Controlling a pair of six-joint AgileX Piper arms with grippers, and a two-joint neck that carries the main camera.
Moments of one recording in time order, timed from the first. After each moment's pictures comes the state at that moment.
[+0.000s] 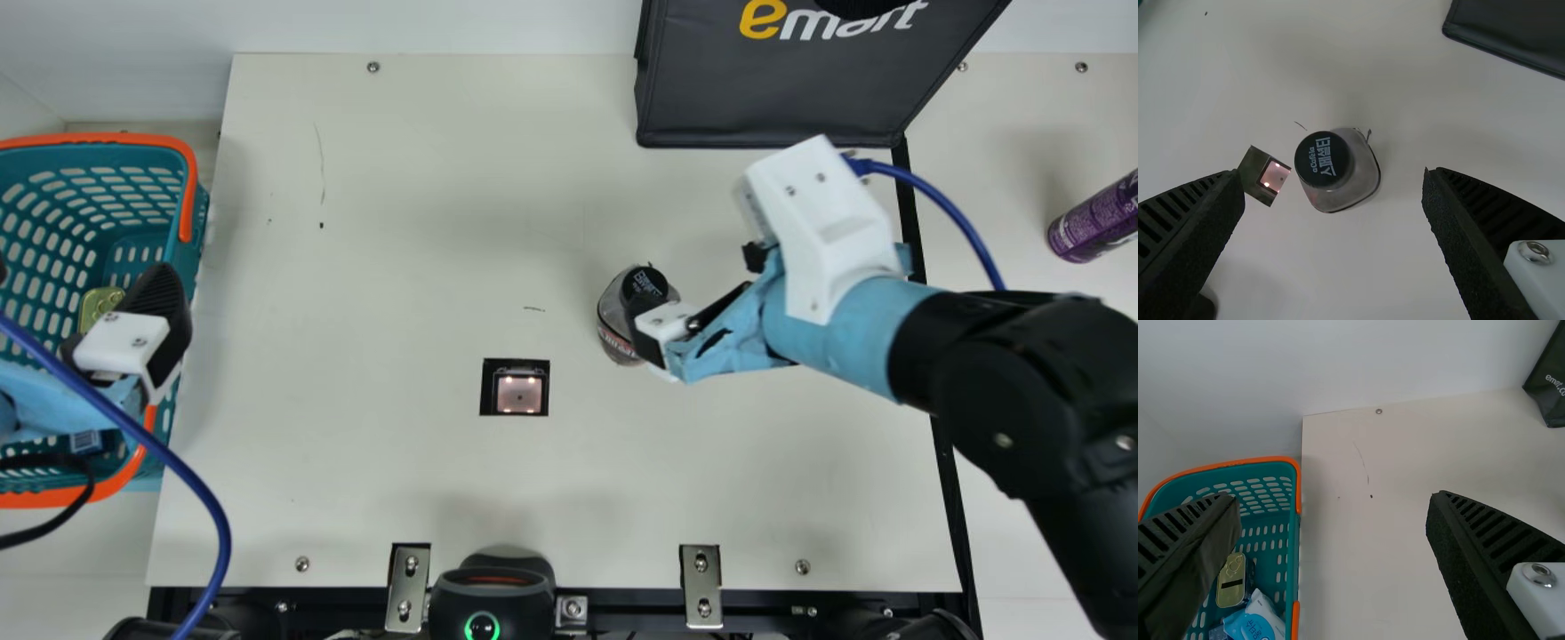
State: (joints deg) left arm -8.2 43.3 -57.6 5.4 52.8 0.5; right arm 24.6 69.5 -66.8 10.3 54.0 -3.9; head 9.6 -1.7
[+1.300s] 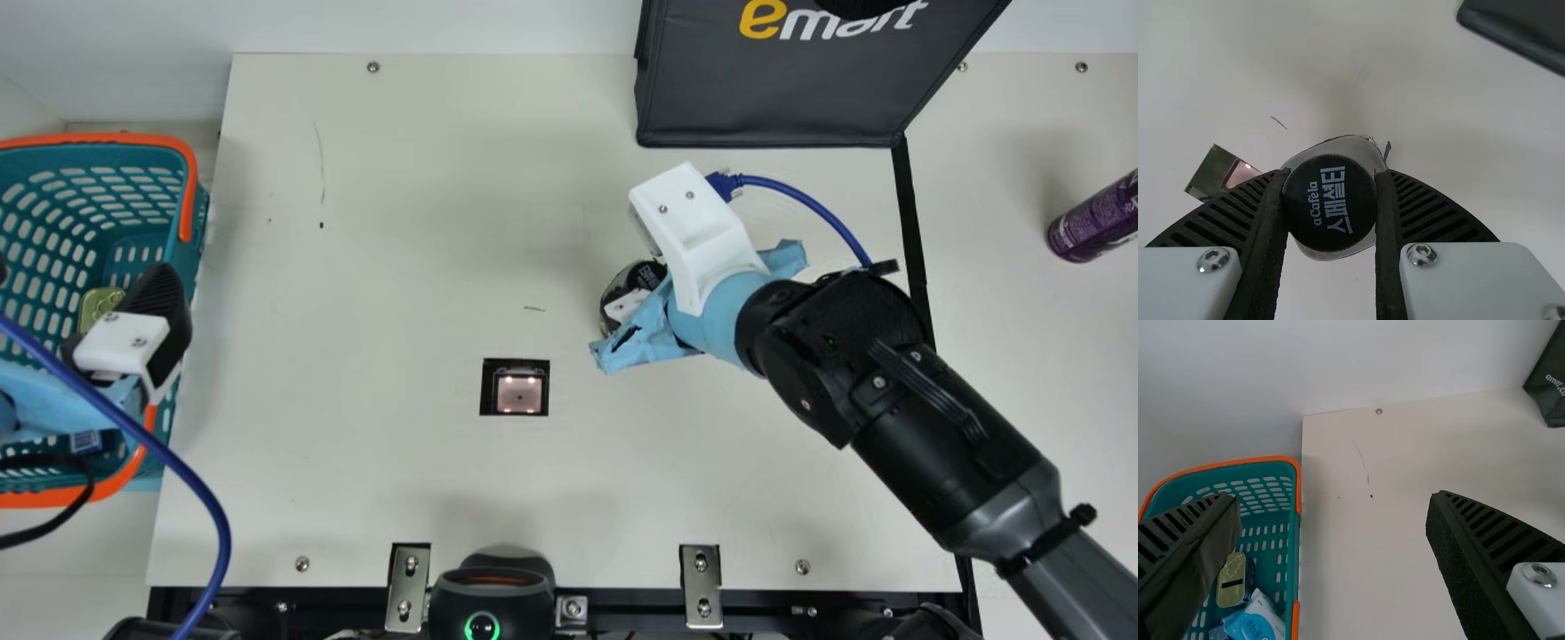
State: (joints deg) left arm -8.2 43.3 -57.6 5.4 52.8 0.5; right arm 33.6 78.1 -64.7 -1.9 45.6 5.8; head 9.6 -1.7
